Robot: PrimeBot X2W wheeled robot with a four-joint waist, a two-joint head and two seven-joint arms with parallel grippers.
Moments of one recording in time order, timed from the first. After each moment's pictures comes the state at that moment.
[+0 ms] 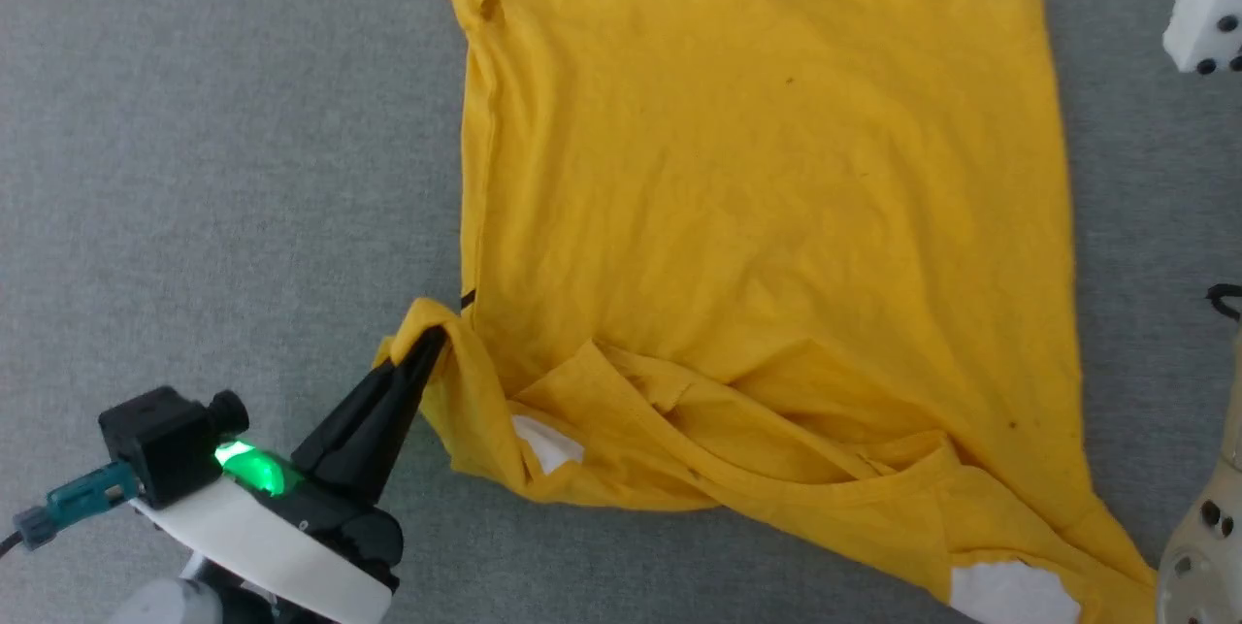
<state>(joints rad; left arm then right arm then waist) -0.04 0.65 -0.41 -0.36 -0.94 -0.02 -0.10 -0.86 -0.13 -0.17 0.07 -0.01 0.13 0.79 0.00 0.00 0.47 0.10</state>
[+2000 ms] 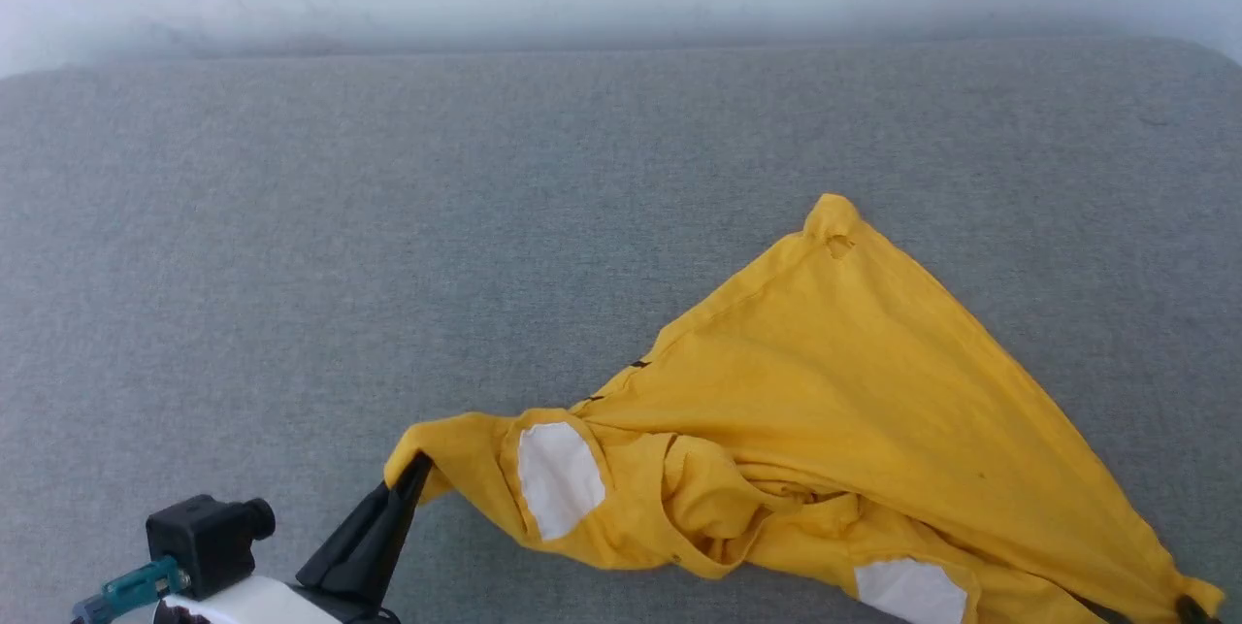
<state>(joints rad) 0.12 0.66 -0.46 -0.31 -0.94 0.11 -0.10 0.27 -0.05 -0.45 -0.05 0.35 0.13 0.49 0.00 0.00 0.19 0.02</state>
